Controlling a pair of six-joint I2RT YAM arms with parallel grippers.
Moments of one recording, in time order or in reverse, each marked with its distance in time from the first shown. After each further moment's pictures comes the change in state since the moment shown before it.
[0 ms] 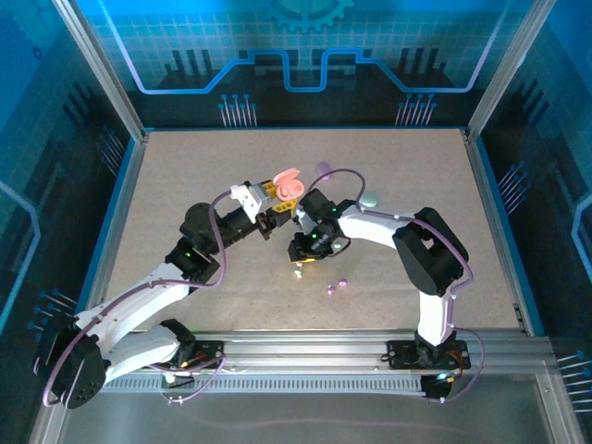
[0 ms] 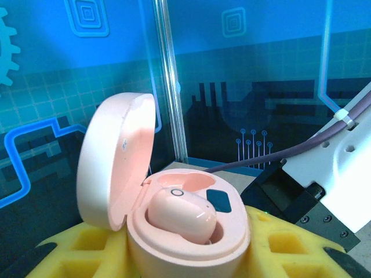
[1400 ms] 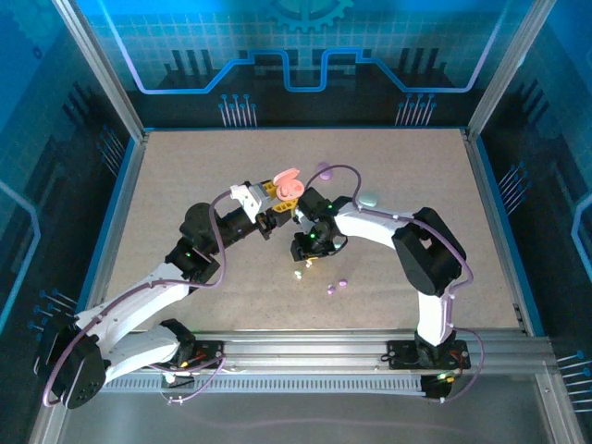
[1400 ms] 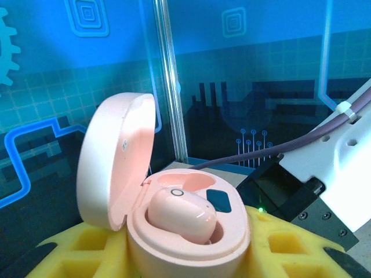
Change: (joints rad) left arm 0.000 0.000 0.000 0.000 0.000 0.000; right arm 0.018 -0.002 0.058 -0.121 0.149 -0.042
